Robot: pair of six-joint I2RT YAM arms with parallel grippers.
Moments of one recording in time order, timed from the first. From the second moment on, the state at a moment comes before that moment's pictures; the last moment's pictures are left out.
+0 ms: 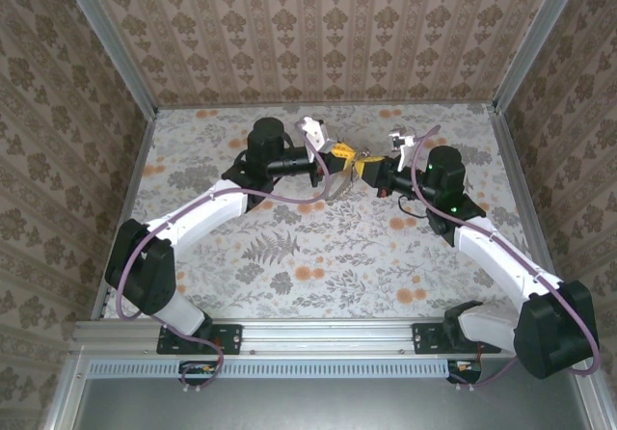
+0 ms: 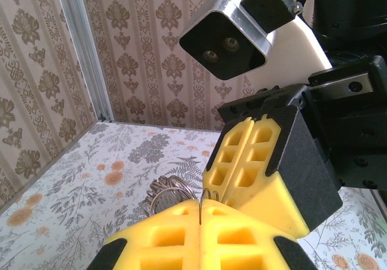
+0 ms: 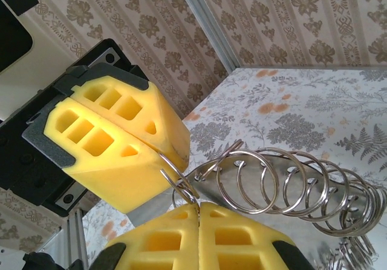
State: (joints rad) left arm -0.68 1.56 1.17 0.28 0.75 0.12; right arm 0.30 1.17 0.77 0.27 -0.66 0.44
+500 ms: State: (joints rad) left arm -0.64 1.56 1.10 0.44 0.71 -0.03; right arm 0.25 1.00 0.77 0.20 -0.63 0.49
